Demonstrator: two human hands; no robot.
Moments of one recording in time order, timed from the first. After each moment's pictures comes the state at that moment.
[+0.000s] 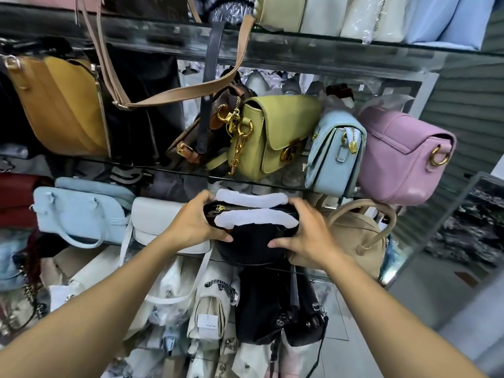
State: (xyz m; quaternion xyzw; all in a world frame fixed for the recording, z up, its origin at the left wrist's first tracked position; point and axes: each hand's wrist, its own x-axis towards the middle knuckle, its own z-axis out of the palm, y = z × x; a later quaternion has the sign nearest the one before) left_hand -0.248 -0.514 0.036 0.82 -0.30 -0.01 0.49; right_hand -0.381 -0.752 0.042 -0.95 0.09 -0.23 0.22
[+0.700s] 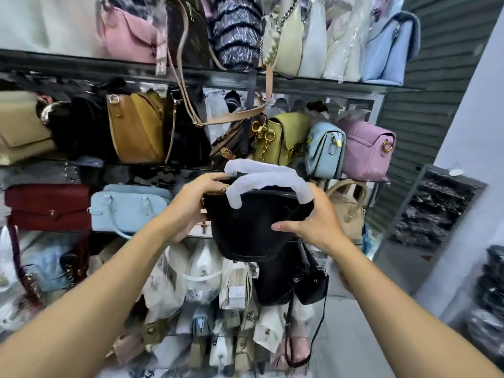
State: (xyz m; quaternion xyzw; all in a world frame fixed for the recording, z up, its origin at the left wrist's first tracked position) left_hand -0.361 -0.362 0.123 0.65 -0.33 -0.18 0.66; right_hand -0.484 -0.604 0.083 -0.86 0.10 -0.36 0.34
